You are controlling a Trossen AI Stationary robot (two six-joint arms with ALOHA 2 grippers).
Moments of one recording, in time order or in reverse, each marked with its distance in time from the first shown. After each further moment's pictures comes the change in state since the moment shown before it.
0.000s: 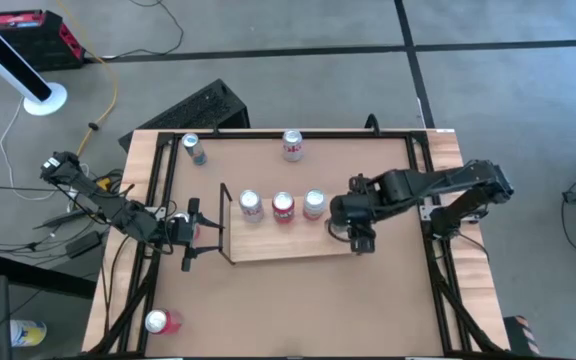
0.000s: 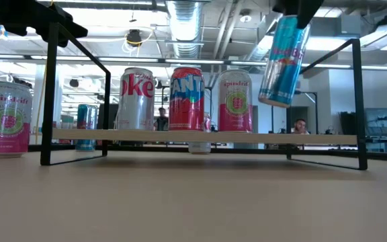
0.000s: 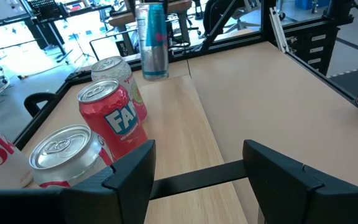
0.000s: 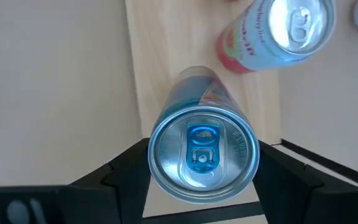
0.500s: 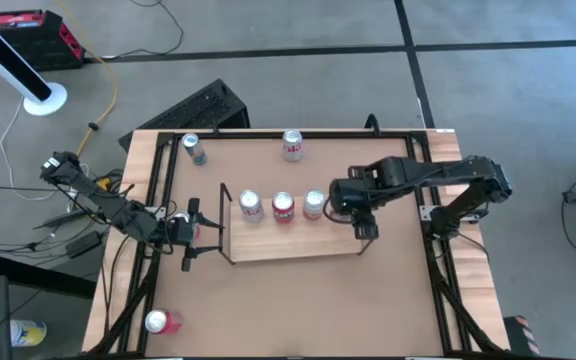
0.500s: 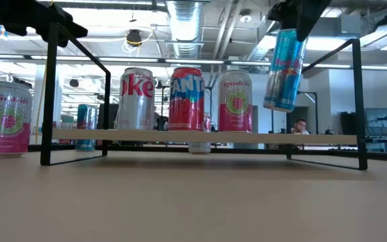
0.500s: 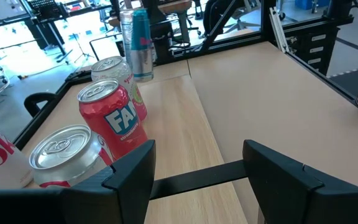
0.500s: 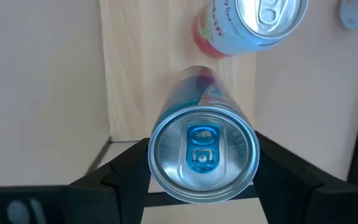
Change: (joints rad) left arm 0.000 0.000 0.000 0.000 0.000 0.000; right arm -0.106 0.000 0.000 -0.062 0.000 -0.195
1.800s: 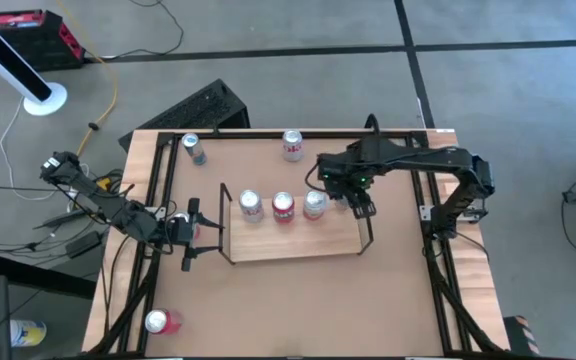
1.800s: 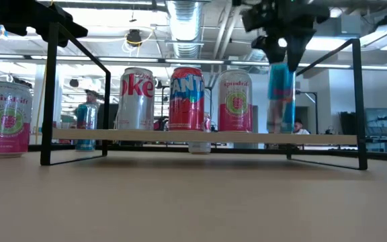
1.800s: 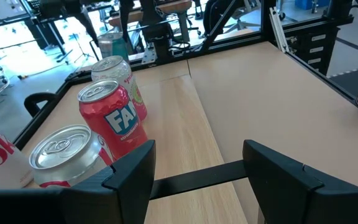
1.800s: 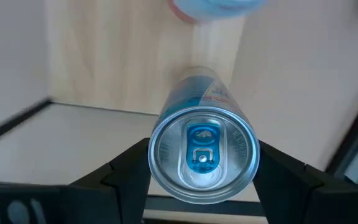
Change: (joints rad) left arm 0.000 0.000 0.000 0.001 0.000 0.000; right arm -0.218 0.113 0.001 -0.034 -0.041 -0.353
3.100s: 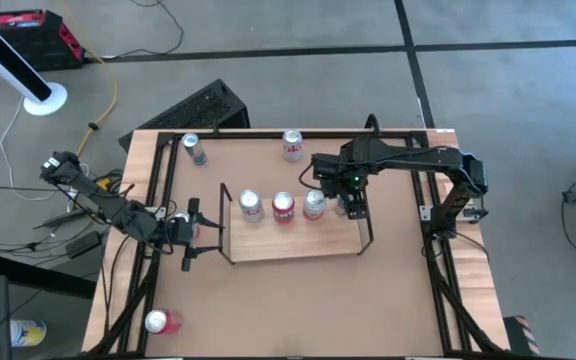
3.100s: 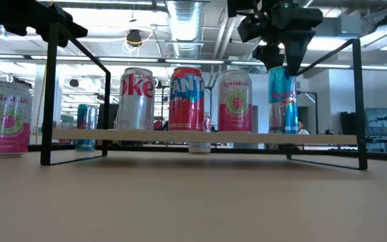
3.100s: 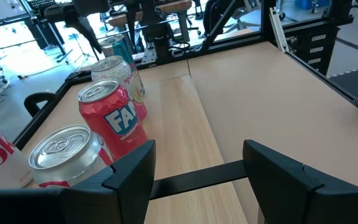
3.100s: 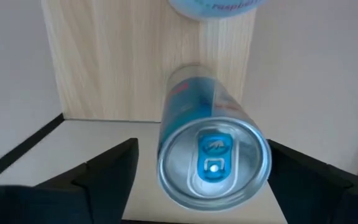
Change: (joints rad) left arm 0.000 0.000 0.000 -0.001 0.000 0.000; right arm -0.017 0.045 0.000 0.000 -0.060 0.091
